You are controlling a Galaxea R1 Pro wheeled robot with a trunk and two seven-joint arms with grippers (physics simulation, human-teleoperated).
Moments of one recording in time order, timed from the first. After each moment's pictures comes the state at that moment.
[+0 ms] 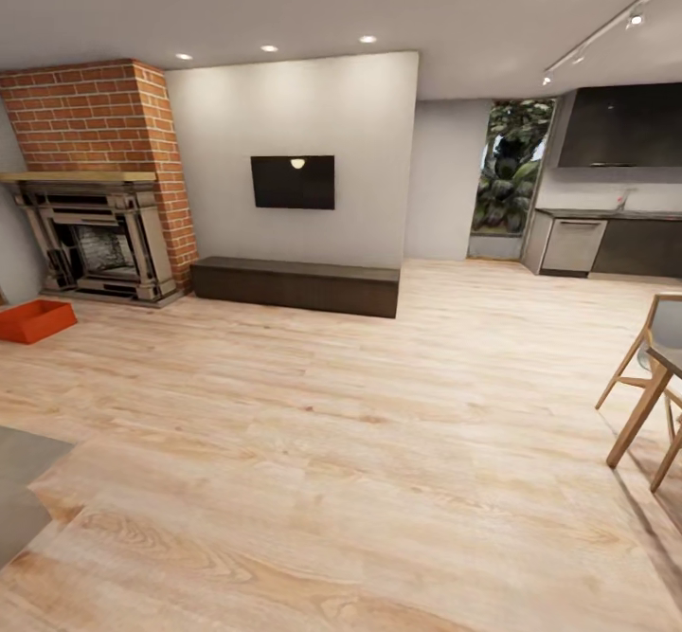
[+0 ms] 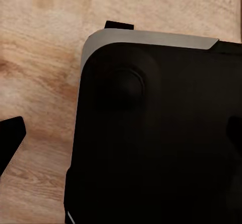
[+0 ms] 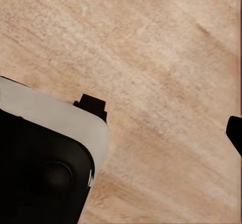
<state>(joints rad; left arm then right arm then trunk) 0.00 0.01 0.01 -0.08 0.14 -0.05 0.01 -0.19 -0.08 -0.03 0.03 0.41 -0.16 0.03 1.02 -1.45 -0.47</state>
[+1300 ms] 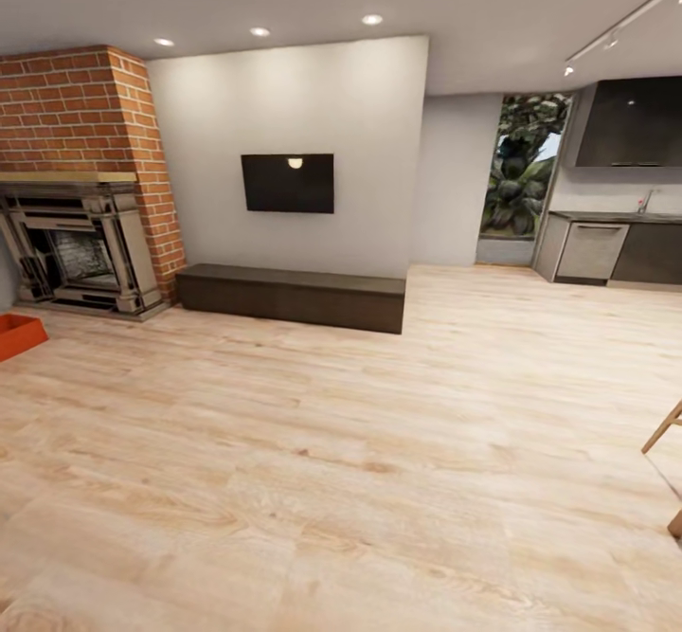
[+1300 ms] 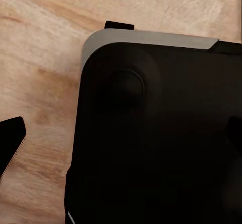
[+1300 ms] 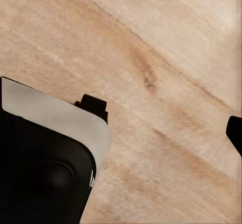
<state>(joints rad) 0.00 0.01 0.01 -0.08 0.14 -0.05 0.01 -0.19 -0.07 -0.03 0.03 0.41 -0.16 0.03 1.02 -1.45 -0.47</state>
